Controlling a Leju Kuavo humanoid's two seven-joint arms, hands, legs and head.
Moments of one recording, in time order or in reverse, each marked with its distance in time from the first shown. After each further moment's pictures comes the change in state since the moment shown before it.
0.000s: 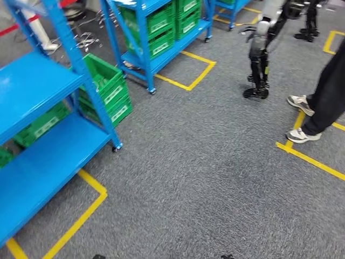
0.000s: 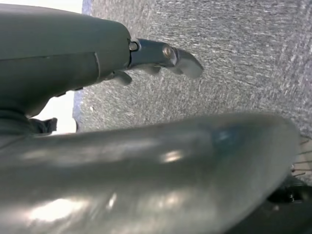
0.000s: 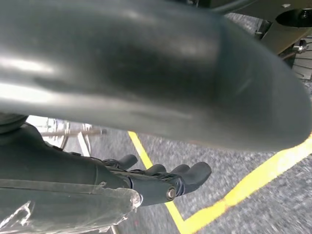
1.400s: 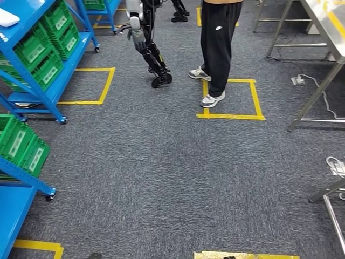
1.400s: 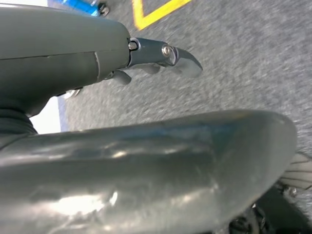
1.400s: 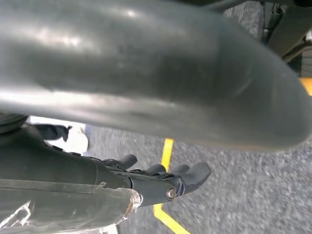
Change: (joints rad) left arm 0.009 0.007 0.001 0.000 0.049 0.029 -0.062; right arm 0.000 0.005 -0.024 0.000 -0.019 -0.004 0.006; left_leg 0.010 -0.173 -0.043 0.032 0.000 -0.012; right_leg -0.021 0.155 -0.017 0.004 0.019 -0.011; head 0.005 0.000
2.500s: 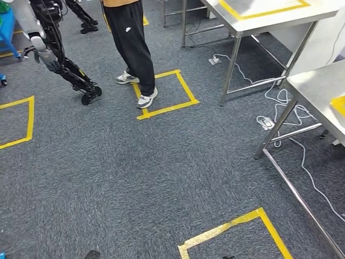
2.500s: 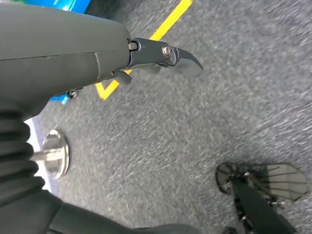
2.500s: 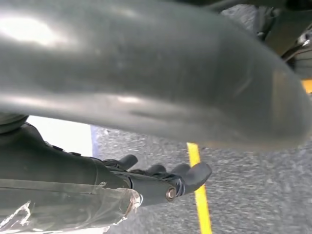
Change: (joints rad) left arm -0.005 0.003 -0.014 -0.001 0.017 0.028 -0.013; right arm -0.002 0.000 -0.009 0.000 -0.011 -0.003 0.000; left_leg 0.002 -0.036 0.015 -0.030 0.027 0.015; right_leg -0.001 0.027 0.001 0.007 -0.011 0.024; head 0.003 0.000
